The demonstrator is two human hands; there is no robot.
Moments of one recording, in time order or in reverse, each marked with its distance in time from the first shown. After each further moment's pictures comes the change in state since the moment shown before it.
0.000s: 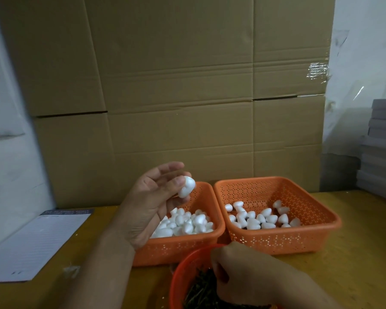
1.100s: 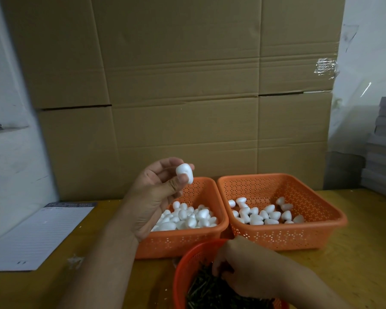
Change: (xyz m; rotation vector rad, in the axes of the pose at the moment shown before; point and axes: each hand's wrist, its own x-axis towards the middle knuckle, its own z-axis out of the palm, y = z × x) left_hand -0.003 0.003 0.002 0.043 0.065 0.005; right_hand 0.003 0.005 0.004 0.034 -0.007 -0.052
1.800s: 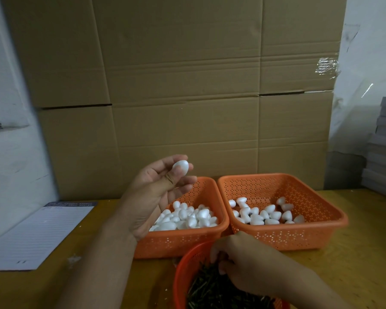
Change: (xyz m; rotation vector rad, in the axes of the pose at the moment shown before) left_hand 0.001 0.001 -0.001 -0.057 0.020 -0.024; right_hand 0.002 0.005 0.004 -0.008 0.118 0.039
